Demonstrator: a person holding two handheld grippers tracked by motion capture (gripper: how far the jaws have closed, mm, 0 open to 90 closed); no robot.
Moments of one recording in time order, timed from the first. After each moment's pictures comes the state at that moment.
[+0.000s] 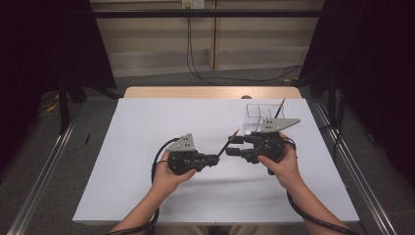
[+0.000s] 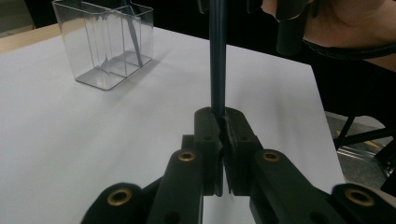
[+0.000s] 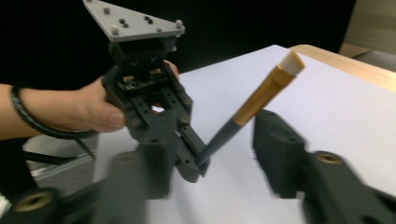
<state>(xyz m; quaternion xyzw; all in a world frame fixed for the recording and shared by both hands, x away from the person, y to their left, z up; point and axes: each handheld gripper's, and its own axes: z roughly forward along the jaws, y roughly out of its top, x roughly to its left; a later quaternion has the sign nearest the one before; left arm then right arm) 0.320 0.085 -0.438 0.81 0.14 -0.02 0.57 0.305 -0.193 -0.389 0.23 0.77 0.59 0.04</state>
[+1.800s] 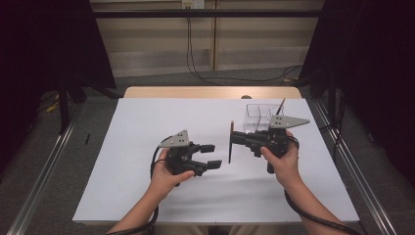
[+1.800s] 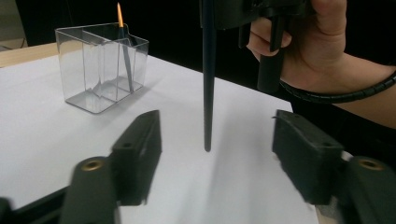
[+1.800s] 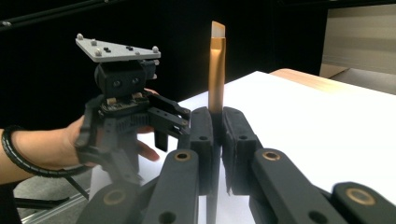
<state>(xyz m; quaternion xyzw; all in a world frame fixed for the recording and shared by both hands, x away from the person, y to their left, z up) 0.320 0.092 -0.427 0.77 0.16 -0.05 0.61 0.306 -0.205 -0.386 0.27 0.72 0.64 0.06</state>
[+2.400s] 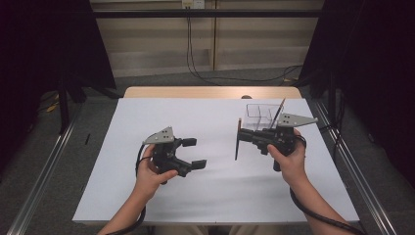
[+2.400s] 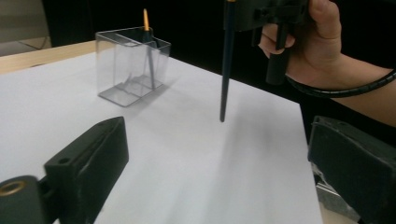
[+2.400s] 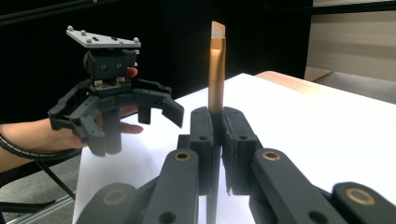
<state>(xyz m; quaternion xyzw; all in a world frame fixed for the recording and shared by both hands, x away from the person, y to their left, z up) 0.325 0.130 -0.419 0.77 0.18 -0.03 0.61 0.307 -0.223 -0.384 0.28 0.72 0.63 0.08</state>
